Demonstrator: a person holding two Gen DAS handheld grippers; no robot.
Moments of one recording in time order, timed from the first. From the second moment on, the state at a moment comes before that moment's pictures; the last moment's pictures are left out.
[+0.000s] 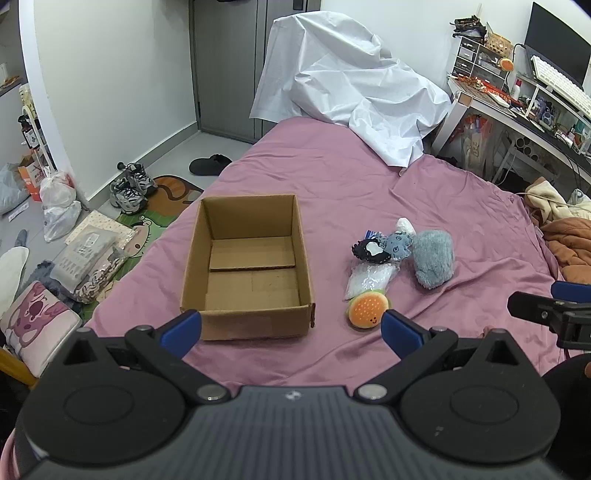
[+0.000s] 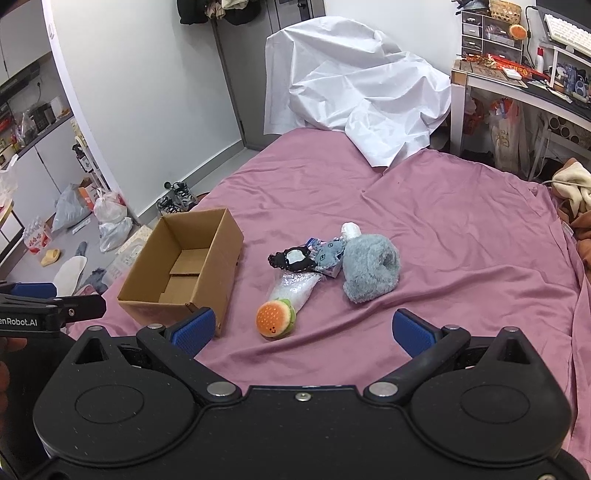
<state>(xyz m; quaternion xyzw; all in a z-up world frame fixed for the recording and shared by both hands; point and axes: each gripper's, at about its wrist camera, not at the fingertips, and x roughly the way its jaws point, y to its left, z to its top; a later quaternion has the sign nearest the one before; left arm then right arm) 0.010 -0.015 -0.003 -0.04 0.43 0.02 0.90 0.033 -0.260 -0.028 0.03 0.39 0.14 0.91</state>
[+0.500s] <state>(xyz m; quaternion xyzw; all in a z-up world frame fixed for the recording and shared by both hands) 0.046 -0.043 0.000 -0.05 0.41 -0.01 0.91 0.067 -0.298 -0.027 0.08 0.38 0.12 0.91</state>
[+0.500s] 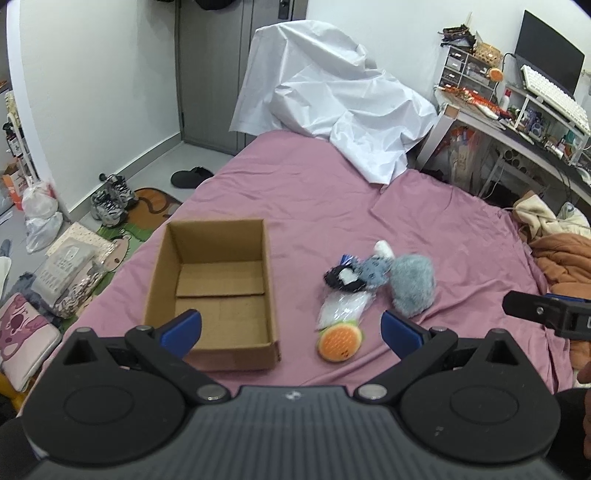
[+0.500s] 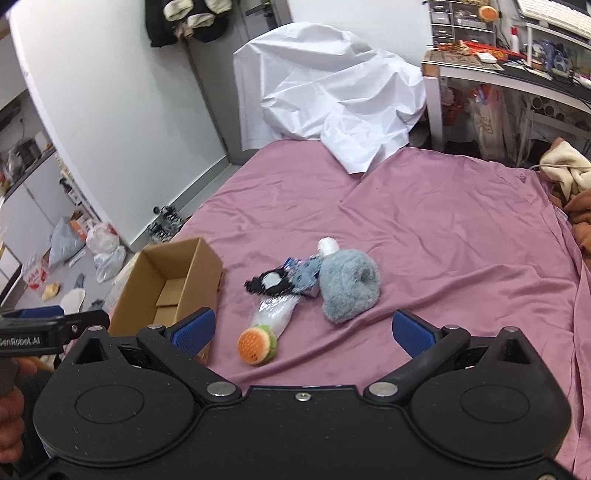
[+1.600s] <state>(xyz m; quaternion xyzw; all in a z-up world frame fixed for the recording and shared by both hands) 0.147 -0.122 -0.026 -0.08 0.41 -0.03 0.91 0.164 -0.373 -0.081 0.25 0.40 0.06 0.88</state>
